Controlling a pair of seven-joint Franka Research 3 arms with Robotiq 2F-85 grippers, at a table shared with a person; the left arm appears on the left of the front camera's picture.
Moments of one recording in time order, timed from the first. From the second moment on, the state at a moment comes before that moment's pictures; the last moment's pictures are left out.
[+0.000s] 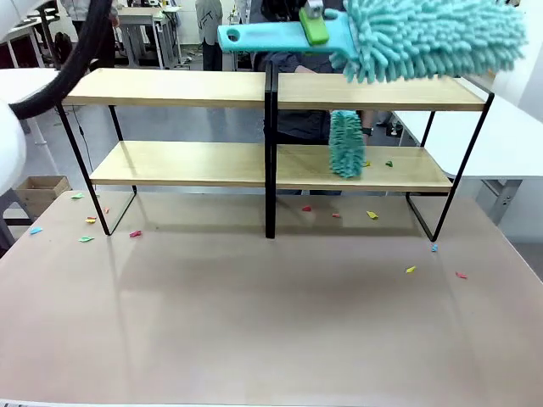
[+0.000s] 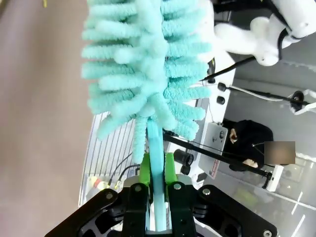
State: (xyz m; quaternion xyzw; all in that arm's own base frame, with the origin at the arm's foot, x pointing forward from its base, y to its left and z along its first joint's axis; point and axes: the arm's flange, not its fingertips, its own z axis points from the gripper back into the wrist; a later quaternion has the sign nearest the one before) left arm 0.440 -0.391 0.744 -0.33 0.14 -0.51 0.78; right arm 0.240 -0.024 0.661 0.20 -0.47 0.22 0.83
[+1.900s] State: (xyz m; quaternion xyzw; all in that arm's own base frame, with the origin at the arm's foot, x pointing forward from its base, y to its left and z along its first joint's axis) left arm 0.374 0.040 0.795 -0.33 0.18 0.29 0.88; right arm 0.240 -0.024 0.661 0.20 -0.47 0.22 0.83
